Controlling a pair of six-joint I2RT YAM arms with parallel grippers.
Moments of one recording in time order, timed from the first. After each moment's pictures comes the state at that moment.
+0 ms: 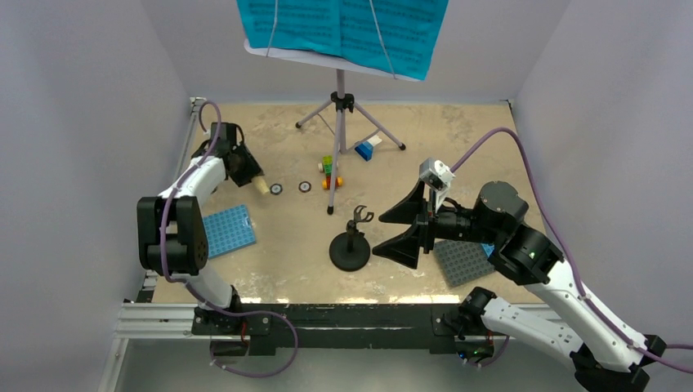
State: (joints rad) left arm 0.02 1.65 1.14 -0.44 0.05 -0.61; right arm 0.78 0.73 1.02 -0.37 -0.60 0.38
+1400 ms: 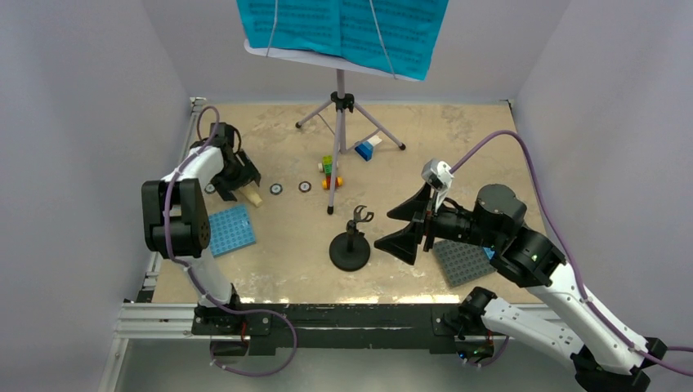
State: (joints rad) left arm 0.07 1.84 1.26 -0.68 -0.05 -0.59; right arm 0.78 0.71 1.00 -0.45 -0.46 0.34
